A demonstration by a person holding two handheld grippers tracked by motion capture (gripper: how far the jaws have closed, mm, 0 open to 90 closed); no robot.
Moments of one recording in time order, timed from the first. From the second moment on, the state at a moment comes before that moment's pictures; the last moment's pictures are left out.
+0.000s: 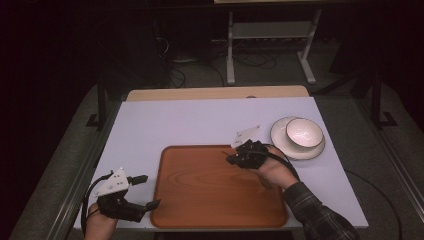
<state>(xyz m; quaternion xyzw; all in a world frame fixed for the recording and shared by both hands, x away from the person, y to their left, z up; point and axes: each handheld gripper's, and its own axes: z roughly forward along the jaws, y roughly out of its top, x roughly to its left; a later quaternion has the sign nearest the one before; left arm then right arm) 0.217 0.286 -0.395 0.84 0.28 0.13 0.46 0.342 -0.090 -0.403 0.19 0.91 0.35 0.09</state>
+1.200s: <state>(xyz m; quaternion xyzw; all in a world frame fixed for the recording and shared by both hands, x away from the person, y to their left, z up) 0.217 0.287 -0.395 0.84 0.28 0.13 0.46 0.348 -0.087 -0.425 0.21 0.91 0.34 0.06</state>
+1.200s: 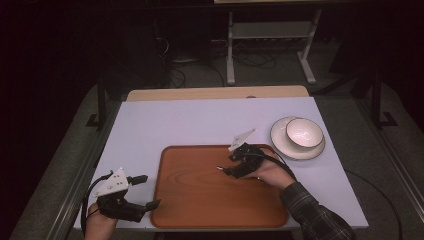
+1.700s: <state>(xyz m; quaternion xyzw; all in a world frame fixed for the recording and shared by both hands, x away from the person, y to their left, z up) 0.217 0.286 -0.394 0.84 0.27 0.13 0.46 0.331 -0.133 -0.405 0.25 0.86 0.42 0.09</state>
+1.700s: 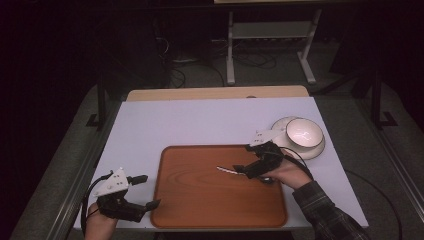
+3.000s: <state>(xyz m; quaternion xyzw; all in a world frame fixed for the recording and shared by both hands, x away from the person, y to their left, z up) 0.218 0.286 -0.394 0.84 0.27 0.13 0.46 0.260 -0.238 -0.399 0.30 0.81 0.48 0.16</state>
